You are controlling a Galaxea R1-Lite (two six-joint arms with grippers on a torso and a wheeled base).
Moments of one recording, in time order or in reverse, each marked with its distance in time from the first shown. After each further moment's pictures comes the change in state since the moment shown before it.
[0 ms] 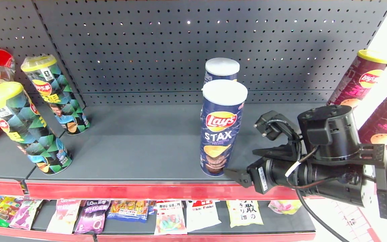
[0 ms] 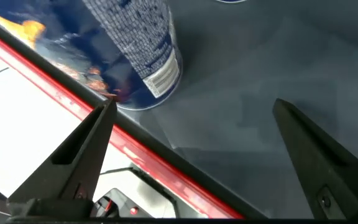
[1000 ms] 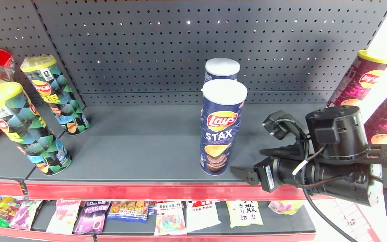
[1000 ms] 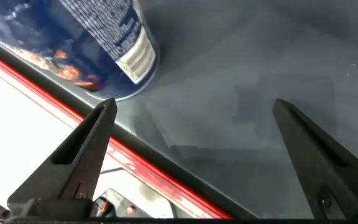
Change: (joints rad) left arm 0.000 0.000 0.000 0.000 0.000 0.000; right arm -0.040 -0.024 0.030 0.000 0.000 -0.002
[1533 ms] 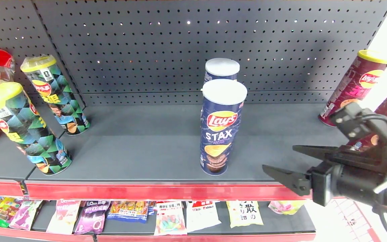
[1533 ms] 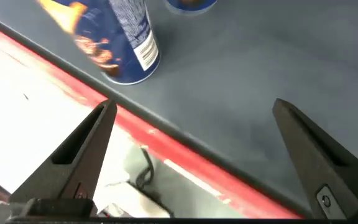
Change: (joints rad) left arm 0.000 0.000 0.000 0.000 0.000 0.000; right arm -0.006 -0.318 0.147 -0.001 0.004 -0.004
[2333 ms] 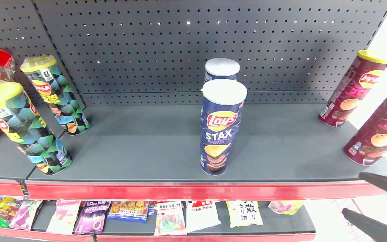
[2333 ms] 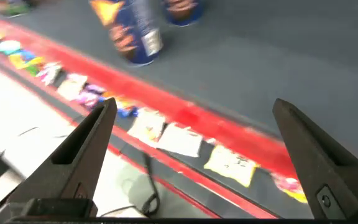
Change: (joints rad) left arm 0.000 0.000 0.000 0.000 0.000 0.000; right arm -0.070 -0.484 0.278 0.001 0.157 -0.004
